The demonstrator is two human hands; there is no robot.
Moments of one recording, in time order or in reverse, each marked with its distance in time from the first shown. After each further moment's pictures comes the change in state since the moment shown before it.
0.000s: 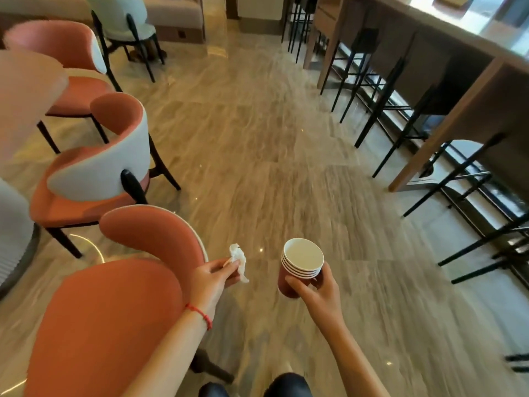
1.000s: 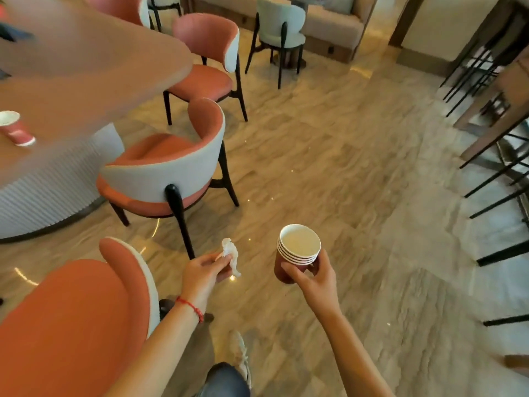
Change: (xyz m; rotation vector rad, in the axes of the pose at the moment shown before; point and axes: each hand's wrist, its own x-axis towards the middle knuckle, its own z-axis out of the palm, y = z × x) left_hand 0.268 0.127 0.092 -0.254 0.565 0.027; right_hand 0.430 -0.051 0.118 -0.095 -0.592 -0.104
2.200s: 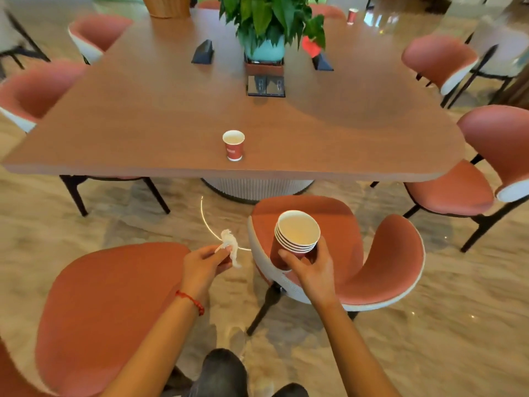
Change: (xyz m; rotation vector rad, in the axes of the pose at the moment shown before) left_hand 0.262 0.171 -0.105 -0.498 0.951 0.149; right_hand 0.374 -0.136 0.369 0.045 -1.094 -0.193
